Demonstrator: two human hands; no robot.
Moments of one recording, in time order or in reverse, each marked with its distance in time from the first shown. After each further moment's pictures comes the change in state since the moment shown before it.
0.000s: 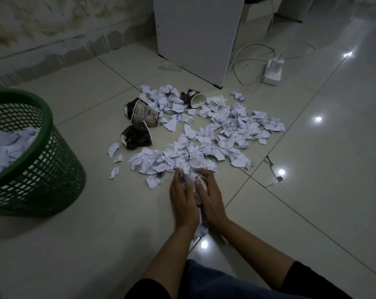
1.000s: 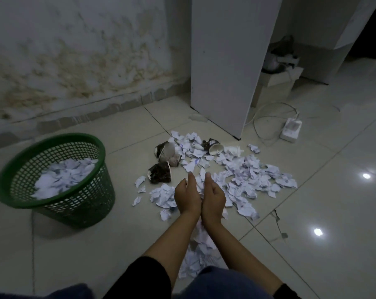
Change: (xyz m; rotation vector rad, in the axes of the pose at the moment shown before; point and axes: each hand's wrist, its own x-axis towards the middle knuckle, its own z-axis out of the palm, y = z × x) left_hand 0.042 0.165 -0.004 -0.173 0.316 -0.217; right_hand 0.064 -0.121 0.007 0.274 0.260 0.113
